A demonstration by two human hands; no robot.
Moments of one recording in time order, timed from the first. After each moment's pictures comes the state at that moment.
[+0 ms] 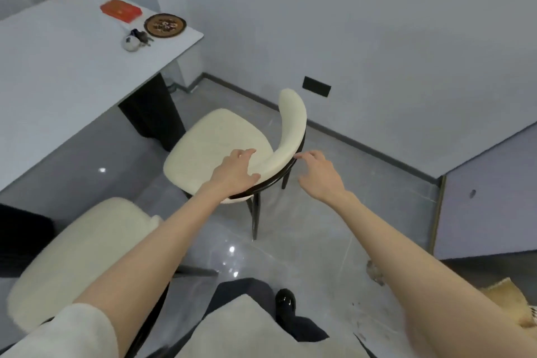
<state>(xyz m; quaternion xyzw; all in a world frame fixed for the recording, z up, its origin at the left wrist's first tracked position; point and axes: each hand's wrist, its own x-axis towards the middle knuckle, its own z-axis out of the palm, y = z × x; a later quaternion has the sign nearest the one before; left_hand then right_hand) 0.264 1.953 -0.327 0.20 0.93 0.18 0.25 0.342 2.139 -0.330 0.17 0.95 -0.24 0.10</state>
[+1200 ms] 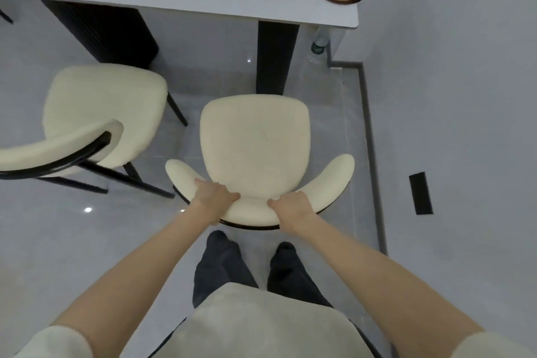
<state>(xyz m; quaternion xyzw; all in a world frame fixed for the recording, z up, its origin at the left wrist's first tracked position) 0.158 2.131 -0.421 -0.10 0.88 -0.04 0.45 0.052 2.281 -0.441 -0.54 0.75 0.23 0.31</state>
